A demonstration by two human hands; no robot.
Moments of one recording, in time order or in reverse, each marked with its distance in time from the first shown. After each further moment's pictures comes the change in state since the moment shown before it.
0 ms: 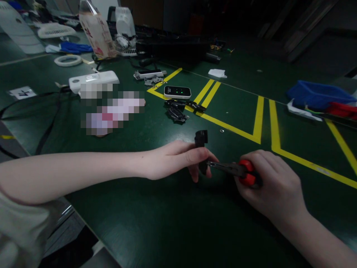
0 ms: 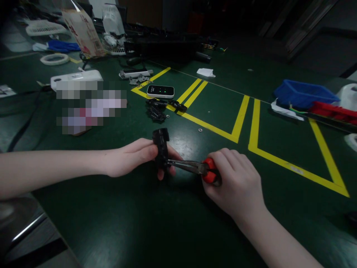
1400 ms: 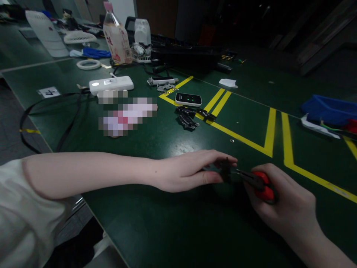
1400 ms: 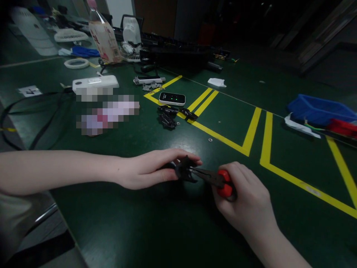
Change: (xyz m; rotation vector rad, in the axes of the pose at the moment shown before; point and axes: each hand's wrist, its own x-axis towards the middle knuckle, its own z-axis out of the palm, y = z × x) left_hand 0.000 0.000 0.000 0.480 0.019 0.234; right_hand -0.007 0.001 0.006 0.150 -0.016 0.171
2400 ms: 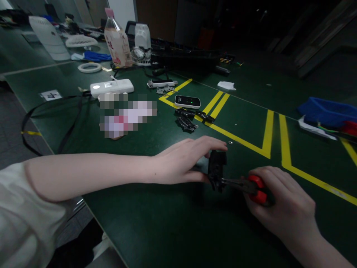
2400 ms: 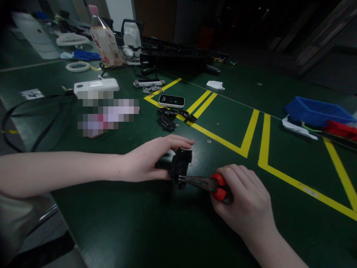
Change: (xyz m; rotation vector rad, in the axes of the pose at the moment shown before) left_hand -0.001 -0.012 -0.008 0.403 0.162 0.133; right_hand 0.002 0.006 0.000 -0.101 0.080 -0.216
